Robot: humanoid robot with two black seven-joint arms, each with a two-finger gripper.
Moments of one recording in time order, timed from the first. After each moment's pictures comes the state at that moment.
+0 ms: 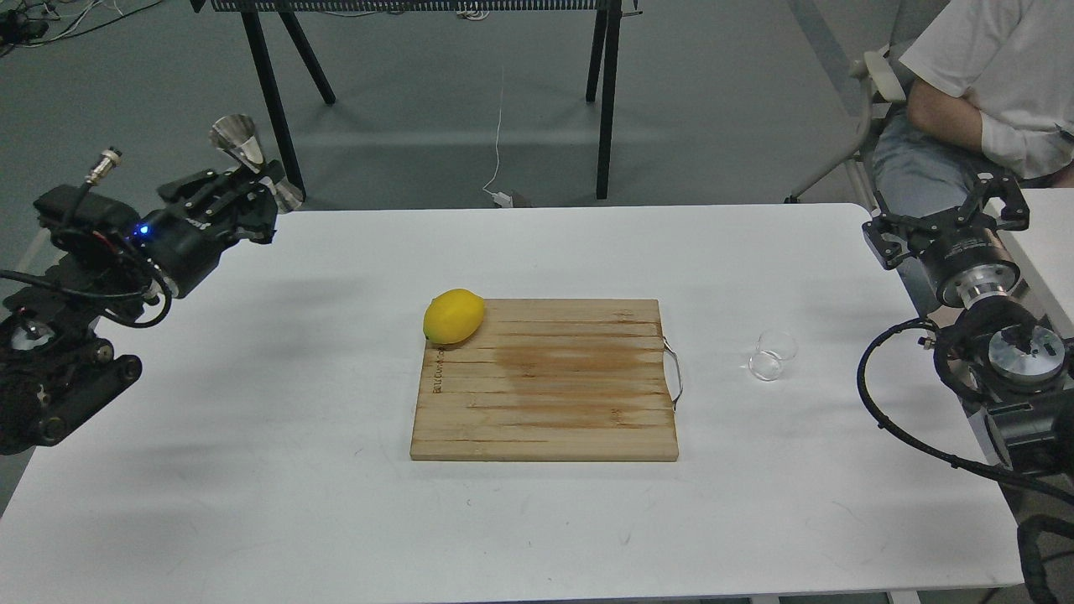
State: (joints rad) left arm -0.72 0.65 -0.47 -0.91 1.76 0.43 -0.38; right arm 0.68 -0.35 1.00 0.39 0.41 0.49 0.04
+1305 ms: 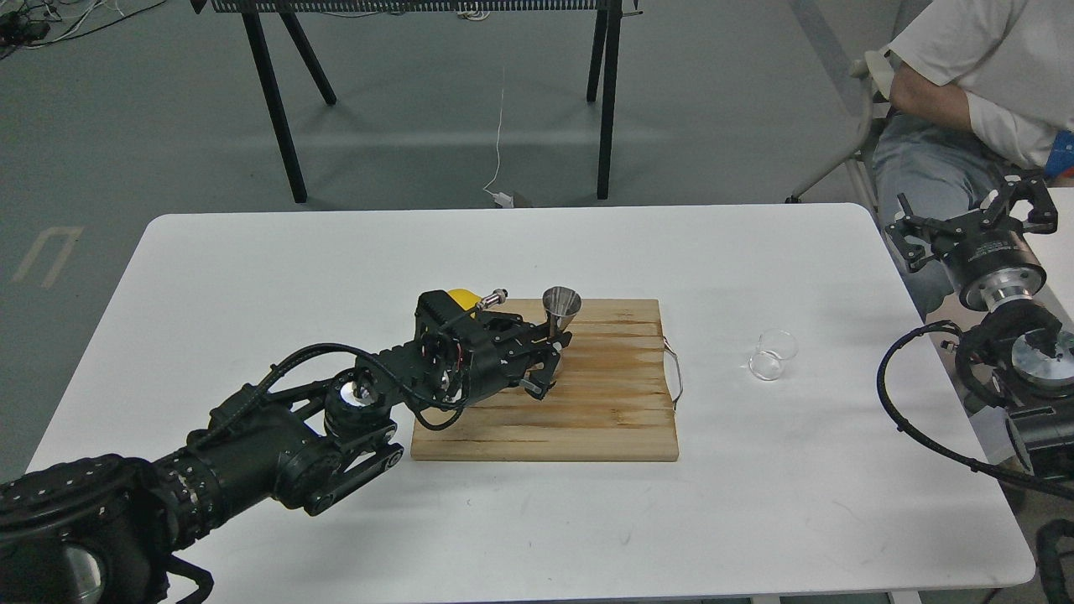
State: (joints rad) left arm -0.72 0.04 -0.34 -0.71 2.18 0.20 -0.26; right arm 0.66 -0.38 1.00 0.39 0.41 0.49 0.04
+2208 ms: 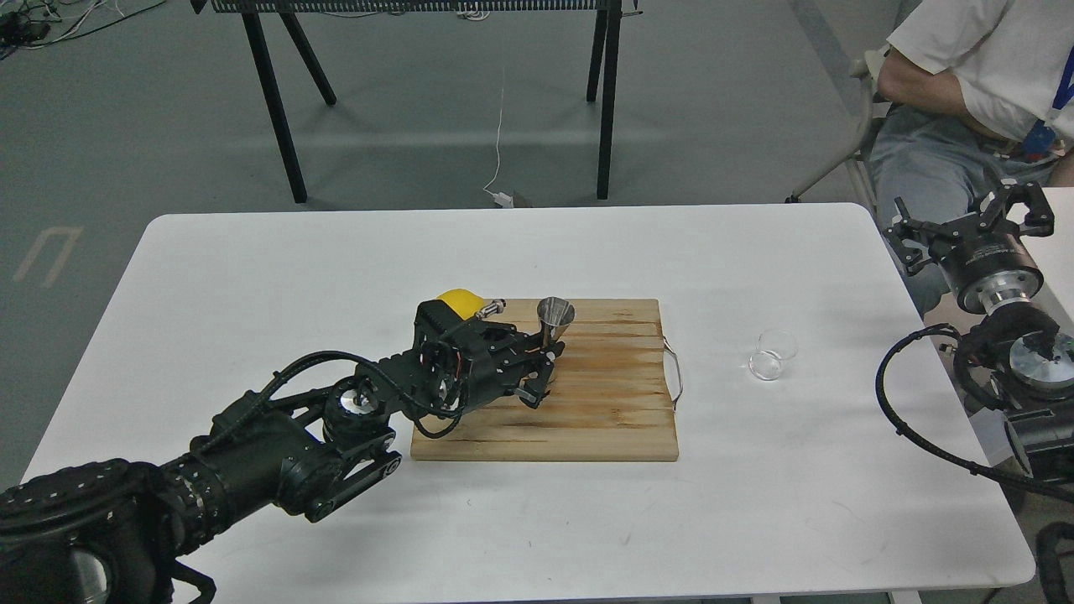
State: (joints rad) left arm -0.71 0.02 -0.32 -0.68 2.18 0.20 -0.26; right arm 0.66 -0.38 0.99 0.39 0.41 0.49 0.04
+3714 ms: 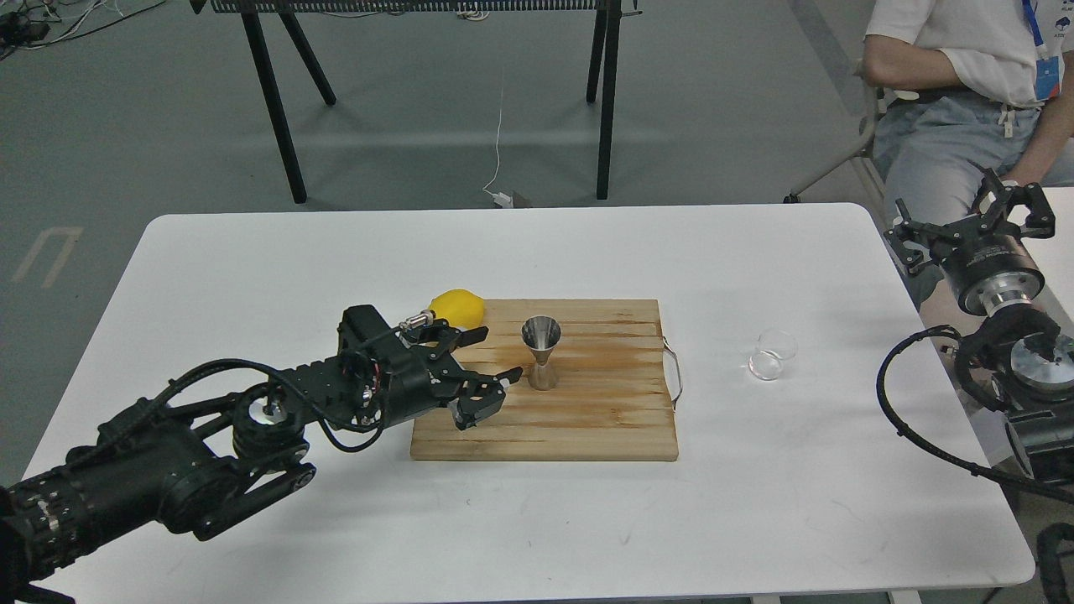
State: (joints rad) left arm -0.62 0.40 -0.34 -1.09 2.18 0.20 -0.28; right arm 0.66 -0.39 0.99 0.40 0.41 0.49 0.04
